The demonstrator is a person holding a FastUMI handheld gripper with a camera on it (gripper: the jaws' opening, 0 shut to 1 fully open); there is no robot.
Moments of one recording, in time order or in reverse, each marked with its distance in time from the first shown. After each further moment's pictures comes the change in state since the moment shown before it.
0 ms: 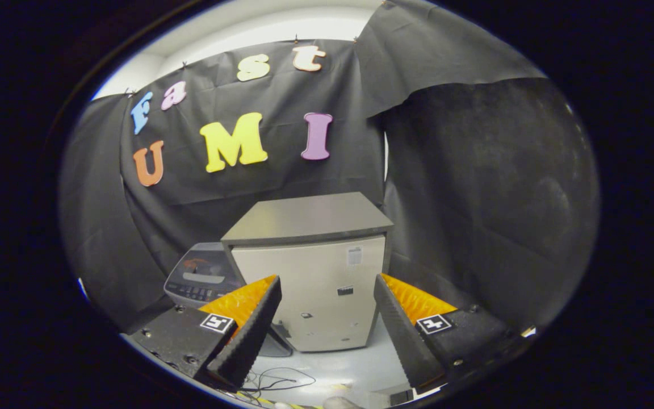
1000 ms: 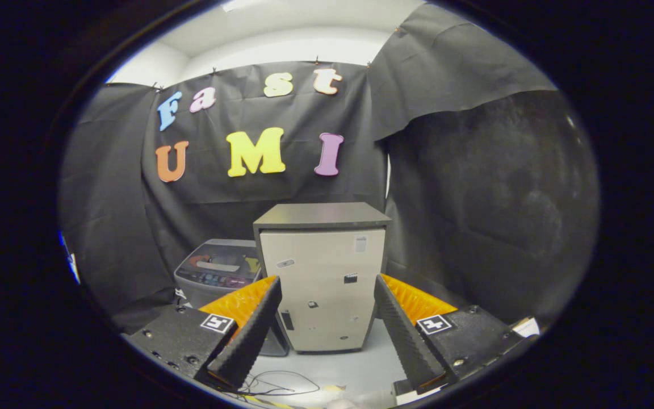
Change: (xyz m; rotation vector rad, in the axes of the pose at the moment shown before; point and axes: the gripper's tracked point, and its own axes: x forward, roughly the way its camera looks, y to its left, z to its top) arm -0.088 0.023 -0.068 -0.057 -0.118 -0.033
